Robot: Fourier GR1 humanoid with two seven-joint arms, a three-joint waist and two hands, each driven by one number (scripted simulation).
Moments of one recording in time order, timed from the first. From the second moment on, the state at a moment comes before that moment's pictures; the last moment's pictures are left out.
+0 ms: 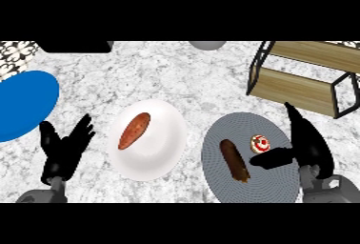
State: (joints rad) left arm -0.04 0.28 -0.06 -1.34 0.26 0.10 0.26; right arm -0.19 -0.39 0.32 -1.75 0.51 -0.05 1.10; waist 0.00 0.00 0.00
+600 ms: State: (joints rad) left arm -0.04 0.24 -0.04 -1.36 0.22 0.09 0.28; right arm -0.18 -0.27 0.29 -1.64 0.67 -0.04 1.07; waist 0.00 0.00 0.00
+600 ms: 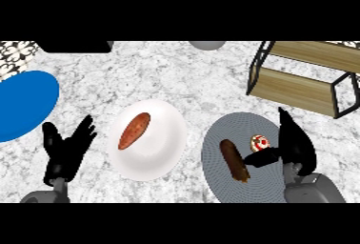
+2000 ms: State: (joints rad) left arm -0.04 0.20 0.03 -1.36 0.15 0.03 0.29; right arm -0.24 -0.15 0.19 -1.26 0.77 -0.02 0.69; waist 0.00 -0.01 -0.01
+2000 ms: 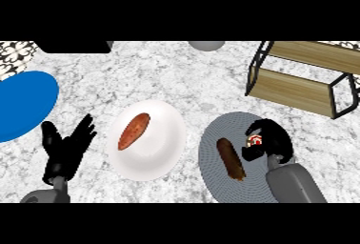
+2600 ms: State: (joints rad) left arm -0.04 0.19 0.06 -1.34 0.14 0.01 0.27; right arm -0.25 -0.11 0.25 -1.48 0.78 0.02 0.62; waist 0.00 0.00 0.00
